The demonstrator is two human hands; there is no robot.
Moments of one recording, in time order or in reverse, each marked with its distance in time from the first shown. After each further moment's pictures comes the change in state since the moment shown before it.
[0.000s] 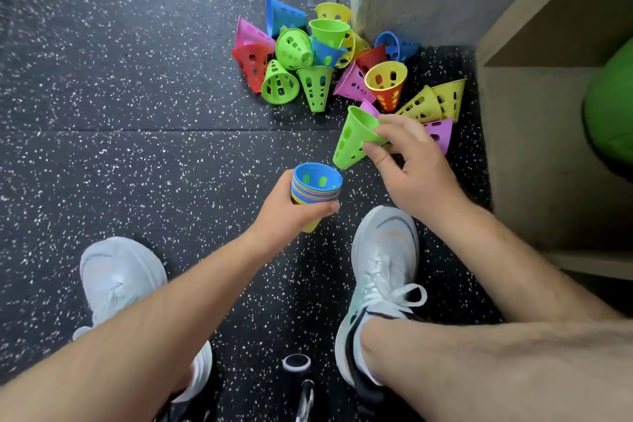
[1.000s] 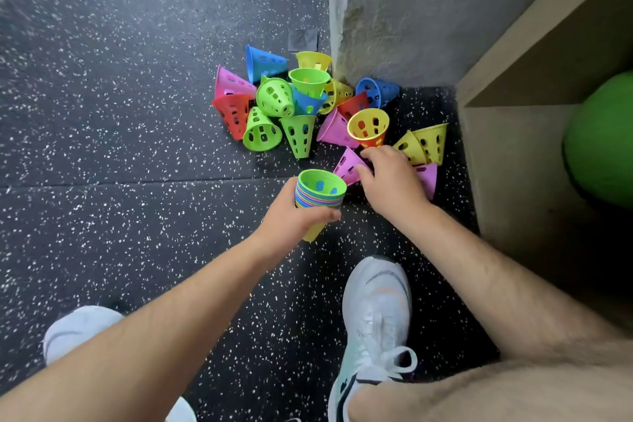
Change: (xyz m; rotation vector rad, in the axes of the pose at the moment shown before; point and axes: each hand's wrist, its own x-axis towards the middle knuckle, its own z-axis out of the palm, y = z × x) left_hand 0.072 0.046 0.012 0.008 -0.054 -0.019; right_hand 0.082 0.047 0.023 -0.400 -0.158 0.283
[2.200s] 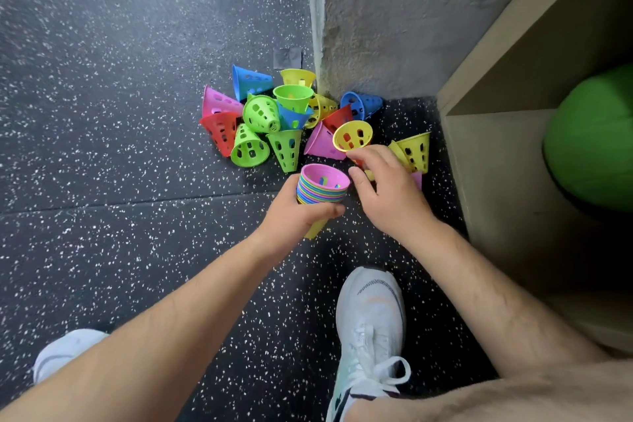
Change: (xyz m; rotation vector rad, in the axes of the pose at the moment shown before) left_hand 0.024 0.012 0.016 -0.022 -0.035 0.088; right_hand -0.022 0.006 -0.025 0.263 0.198 -0.224
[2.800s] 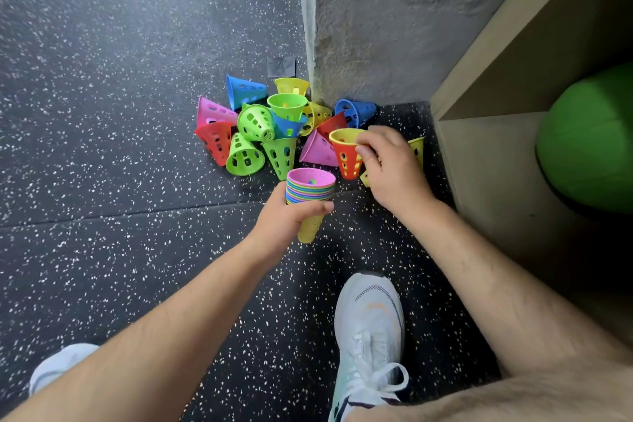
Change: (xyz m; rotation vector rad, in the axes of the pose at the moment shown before) left_hand 0.003 0.009 -0.002 -0.105 -0.023 -0.025; right_hand 0.039 0.023 -0.002 -0.011 0.151 -0.004
